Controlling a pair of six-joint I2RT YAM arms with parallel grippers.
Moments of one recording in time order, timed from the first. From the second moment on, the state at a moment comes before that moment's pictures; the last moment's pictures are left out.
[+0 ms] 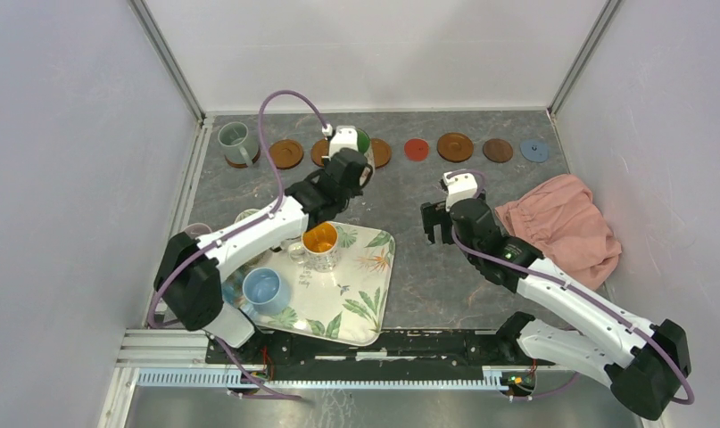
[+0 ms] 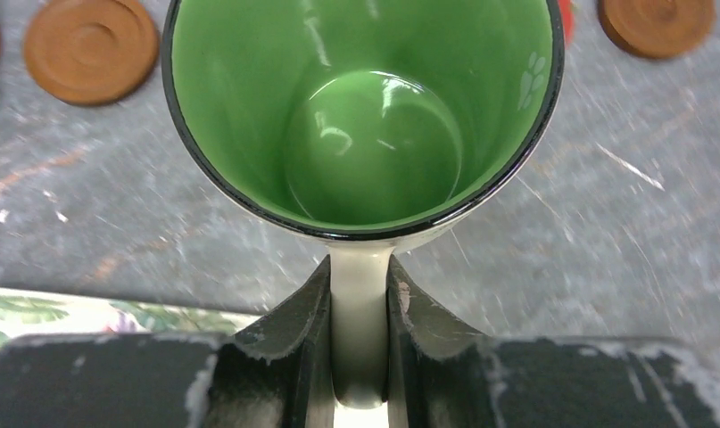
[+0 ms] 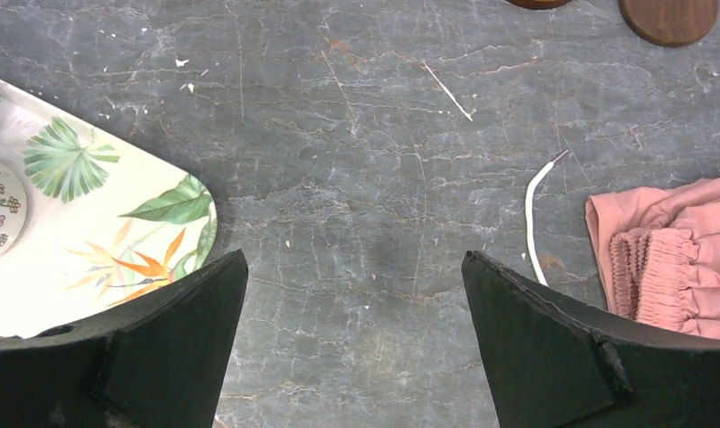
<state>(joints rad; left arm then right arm) -0.80 1.52 1.20 -0.30 -0.58 -0.44 0.73 0.96 0.71 -0.30 0.43 0.20</state>
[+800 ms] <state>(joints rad) -0.31 1.84 1.32 -0.09 -0.56 -0.24 0.73 0.93 0.71 -0.31 0.41 0.24</state>
